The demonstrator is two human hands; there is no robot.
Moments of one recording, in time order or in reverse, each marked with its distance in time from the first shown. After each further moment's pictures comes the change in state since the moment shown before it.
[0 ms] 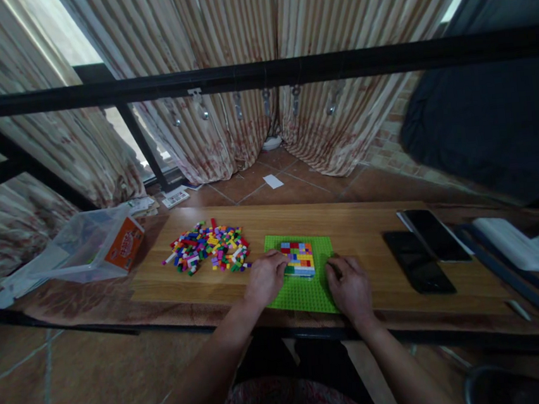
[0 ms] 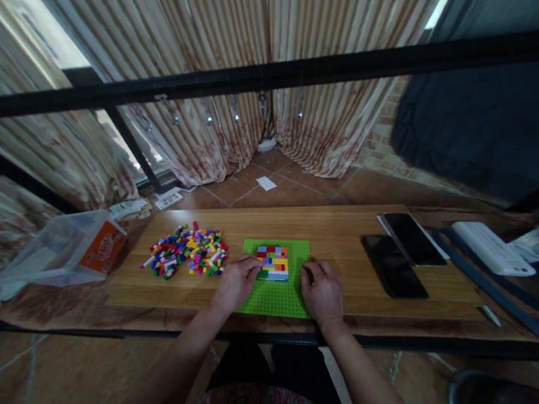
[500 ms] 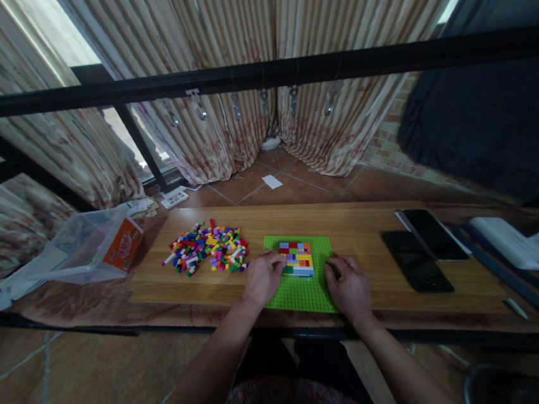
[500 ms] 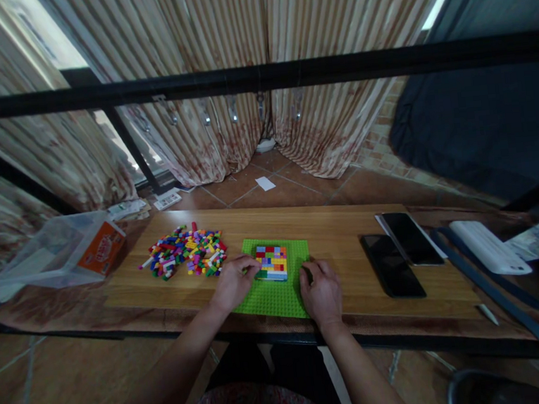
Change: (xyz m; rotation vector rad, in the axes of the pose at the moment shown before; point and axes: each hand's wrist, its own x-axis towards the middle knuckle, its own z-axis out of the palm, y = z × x) left_hand 0.001 -0.002 0.003 -0.048 0.053 -0.102; right_hand 0.000 0.000 0.000 0.003 -0.001 -0.001
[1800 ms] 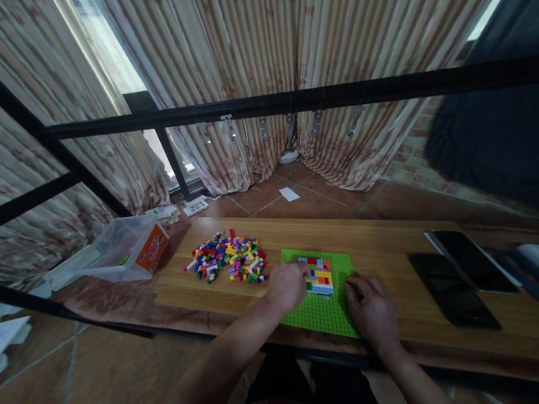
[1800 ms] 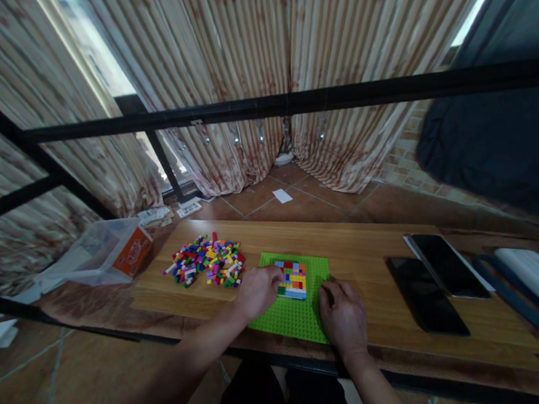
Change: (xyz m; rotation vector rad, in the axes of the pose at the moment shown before) left_hand 0.015 0.029 -0.013 0.391 -0.214 -0.006; right_hand -0.002 0.010 0.007 0.002 0.011 -0.037
